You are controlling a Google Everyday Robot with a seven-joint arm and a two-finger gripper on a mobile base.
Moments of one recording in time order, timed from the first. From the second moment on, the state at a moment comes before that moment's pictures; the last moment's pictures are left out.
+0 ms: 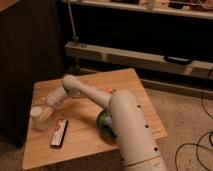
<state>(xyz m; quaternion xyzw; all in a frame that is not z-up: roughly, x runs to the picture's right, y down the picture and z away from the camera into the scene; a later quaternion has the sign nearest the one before) -0.394 0.129 0.815 -0.43 -0.56 0.01 0.71</state>
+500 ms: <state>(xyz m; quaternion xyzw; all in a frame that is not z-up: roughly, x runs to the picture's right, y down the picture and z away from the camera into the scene) -0.350 0.109 0.758 -0.42 -0.60 -0.02 0.68</state>
